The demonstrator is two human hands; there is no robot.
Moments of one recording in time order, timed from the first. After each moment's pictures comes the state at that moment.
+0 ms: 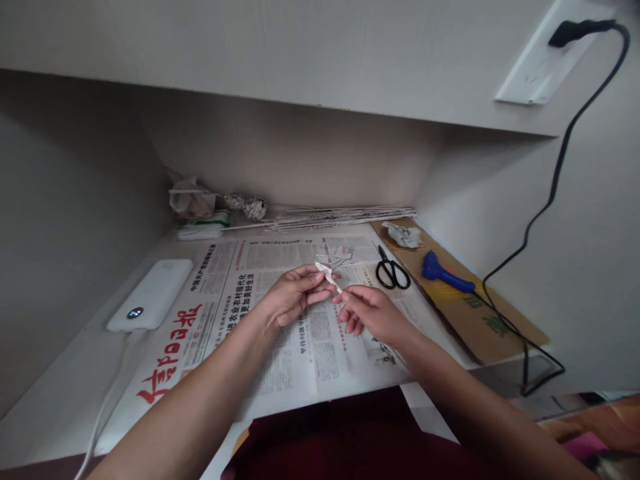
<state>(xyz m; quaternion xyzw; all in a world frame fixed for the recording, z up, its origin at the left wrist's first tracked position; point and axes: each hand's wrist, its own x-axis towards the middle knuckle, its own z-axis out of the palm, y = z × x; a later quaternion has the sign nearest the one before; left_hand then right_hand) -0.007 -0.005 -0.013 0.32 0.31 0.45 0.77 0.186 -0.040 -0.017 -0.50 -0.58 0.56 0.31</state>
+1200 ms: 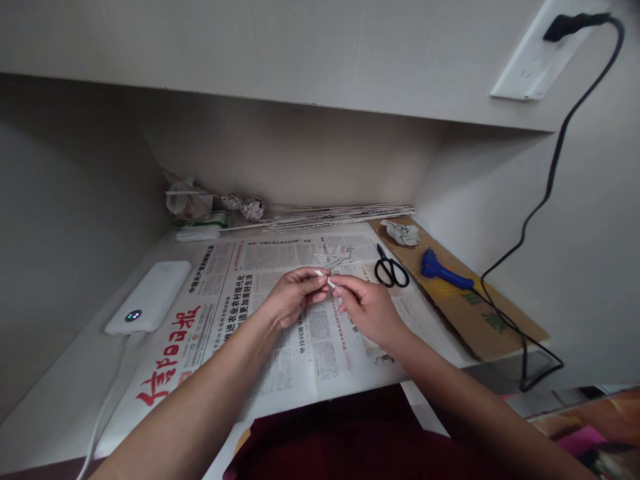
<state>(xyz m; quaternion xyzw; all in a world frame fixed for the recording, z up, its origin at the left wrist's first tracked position) 0.001 -0.007 -0.018 0.32 0.35 0.48 0.74 0.174 -0.041 -0.010 -0.51 -0.72 0.29 0.36</state>
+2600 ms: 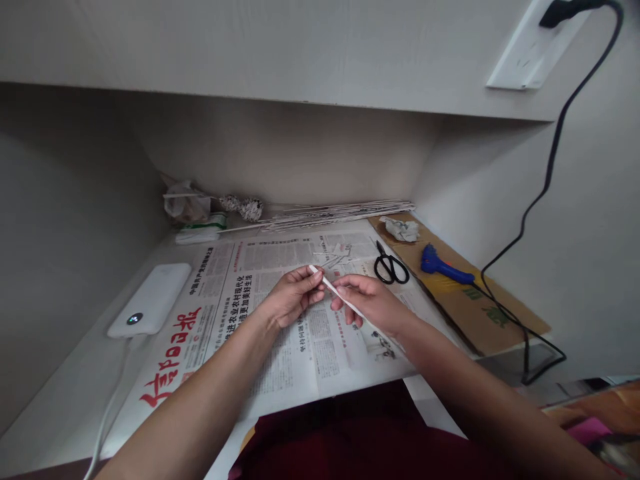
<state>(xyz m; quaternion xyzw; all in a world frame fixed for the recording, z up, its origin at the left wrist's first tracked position) -0.003 -0.003 -0.026 0.32 0.31 0.46 0.77 0.184 -0.034 -0.005 -0.47 -0.60 0.57 0.31</state>
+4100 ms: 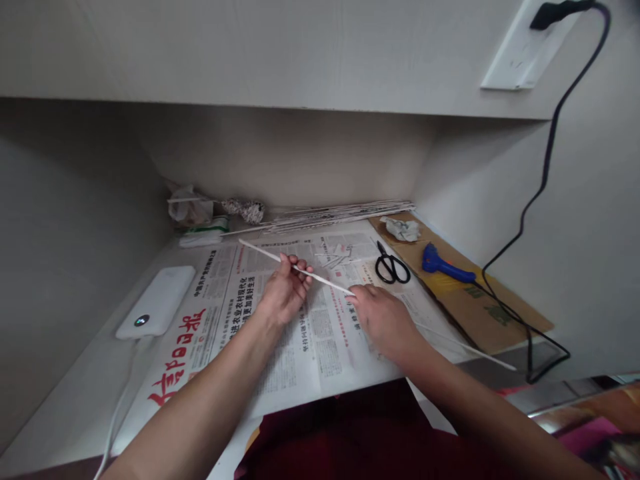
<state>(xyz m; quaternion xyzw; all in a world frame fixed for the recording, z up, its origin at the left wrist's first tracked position) 0.001 0.000 -0.024 0.20 0.21 0.61 0.74 0.188 -0.059 -0.014 -0.57 -0.81 -0.01 0.15</state>
